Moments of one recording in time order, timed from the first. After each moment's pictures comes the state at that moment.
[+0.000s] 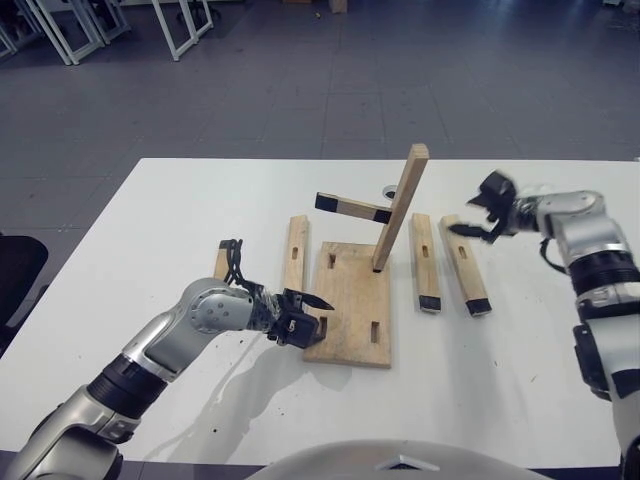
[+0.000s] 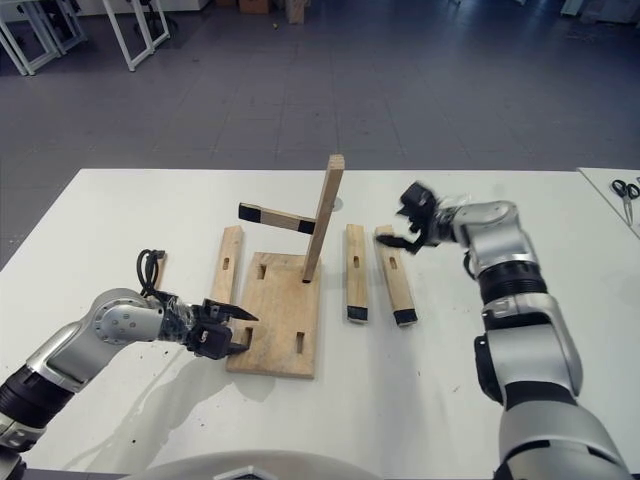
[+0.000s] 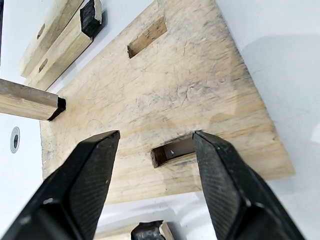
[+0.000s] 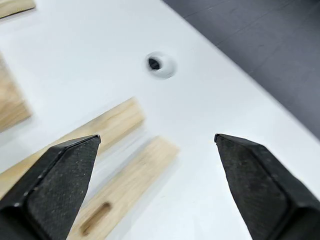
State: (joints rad) left arm -0.19 0.84 -0.48 -0.16 0.18 -0.24 -1.03; right arm -0.85 -0.62 0.07 0.77 0.03 0.27 0.85
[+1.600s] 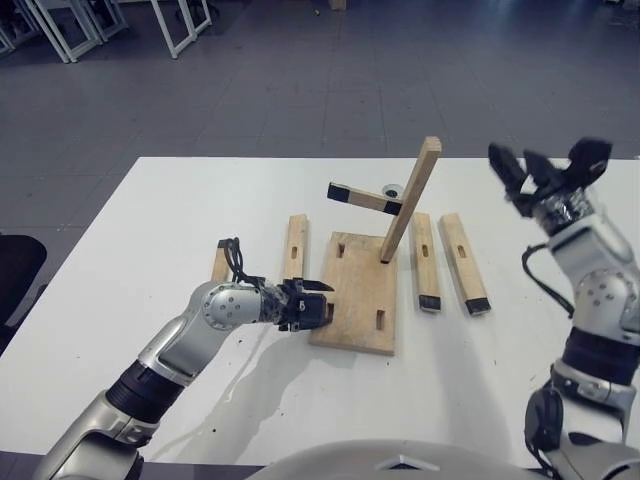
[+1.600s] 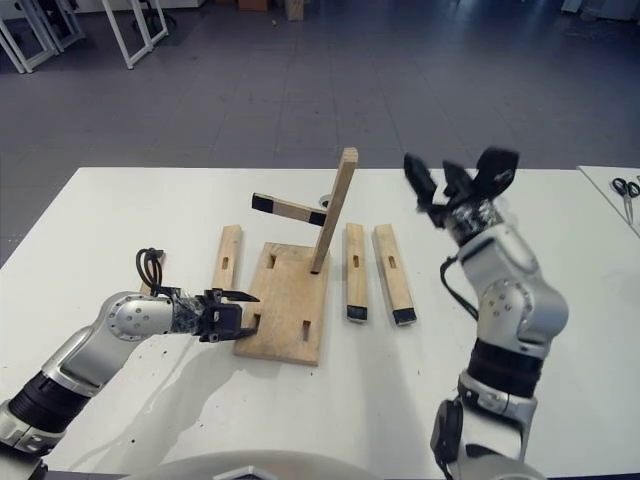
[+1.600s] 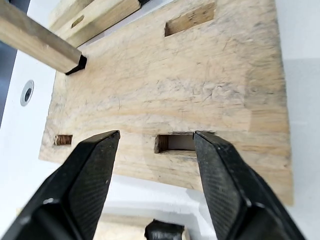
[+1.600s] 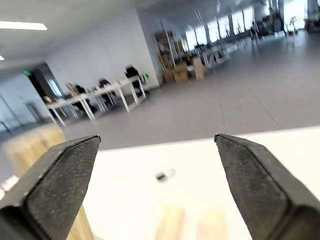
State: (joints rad) left arm -0.18 0.75 -0.42 -0.24 0.19 0.09 -0.95; right arm -0.30 -0.31 -0.35 -0.24 0.57 0.72 0.24
